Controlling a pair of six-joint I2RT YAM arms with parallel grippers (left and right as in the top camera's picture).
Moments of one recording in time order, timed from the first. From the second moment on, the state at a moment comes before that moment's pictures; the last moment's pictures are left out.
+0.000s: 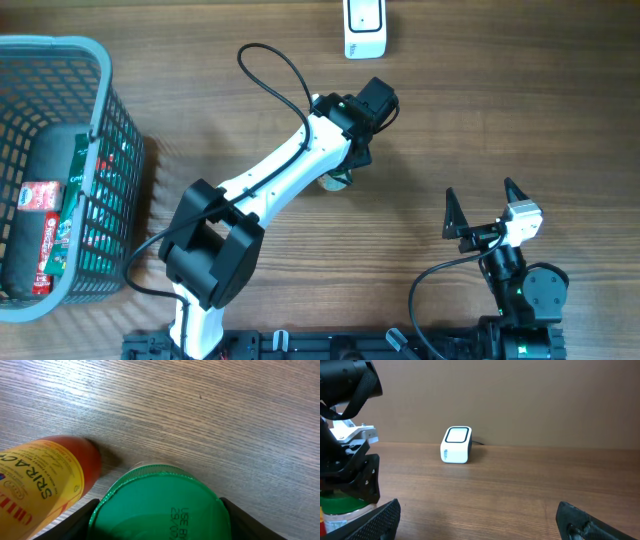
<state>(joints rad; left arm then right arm) -0.71 2.01 1.64 -1.04 -0.21 -0.95 -0.02 0.02 0.01 0.01 -0.20 0.04</state>
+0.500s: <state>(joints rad) -0.80 2.04 1.64 -1.01 -0.22 -1.02 -0.02 0.02 0.01 0.01 -0.20 0.04</state>
